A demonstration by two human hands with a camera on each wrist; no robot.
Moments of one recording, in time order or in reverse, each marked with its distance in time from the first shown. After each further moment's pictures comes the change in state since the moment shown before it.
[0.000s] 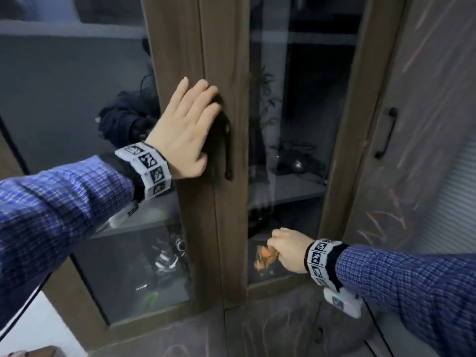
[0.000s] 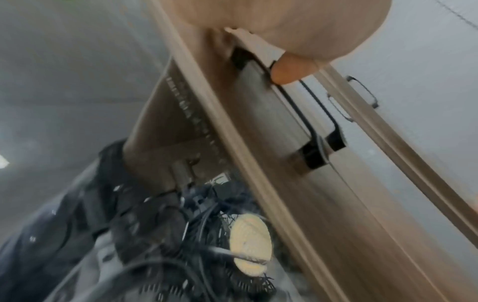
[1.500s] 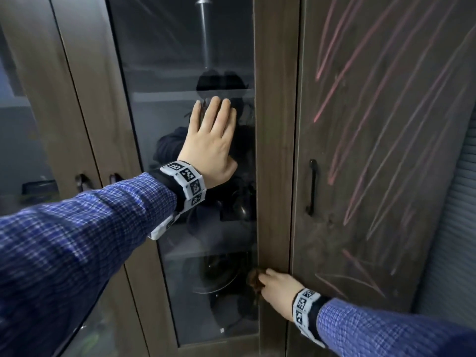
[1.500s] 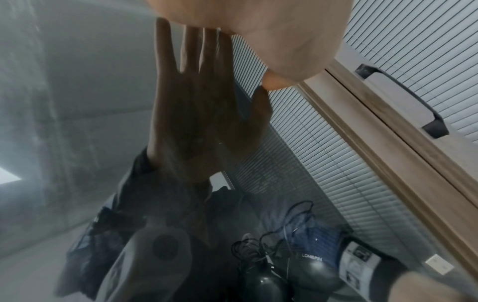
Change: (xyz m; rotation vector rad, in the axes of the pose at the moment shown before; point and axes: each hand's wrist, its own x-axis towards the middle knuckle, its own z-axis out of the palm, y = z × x) left_hand 0.236 0.159 0.017 0.203 0.014 -0.291; right_hand -0.034 0.200 0.029 -0.264 0.117 -0.241
